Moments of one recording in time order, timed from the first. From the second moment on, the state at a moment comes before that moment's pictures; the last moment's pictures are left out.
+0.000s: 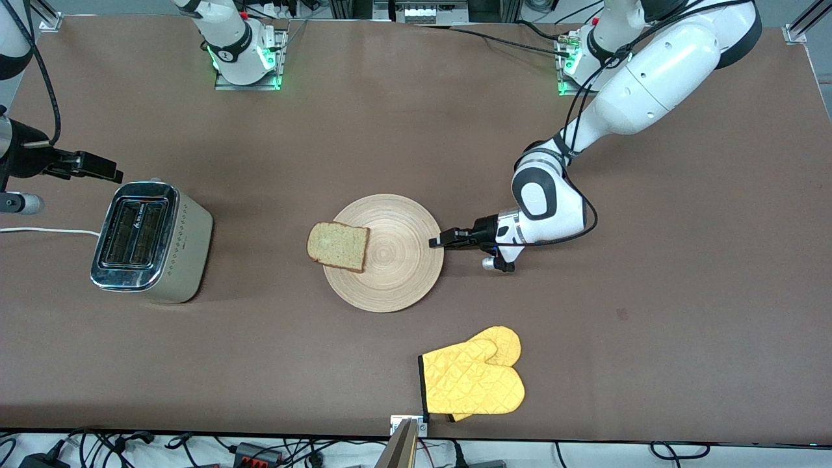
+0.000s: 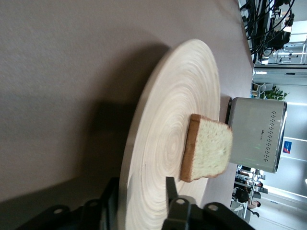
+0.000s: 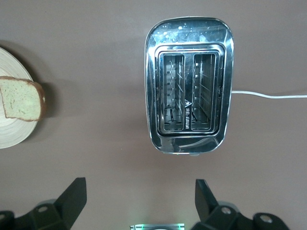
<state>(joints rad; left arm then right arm) 0.05 0.87 -0.65 -1.78 -1.29 2.67 0.67 -0.03 0.16 -0.01 -1.52 0.03 1.50 0.03</state>
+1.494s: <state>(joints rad) 0.46 0.80 -0.66 -1.25 -0.03 1.45 0.58 0.16 0.37 0.00 -1.80 0.48 2.02 0.07</state>
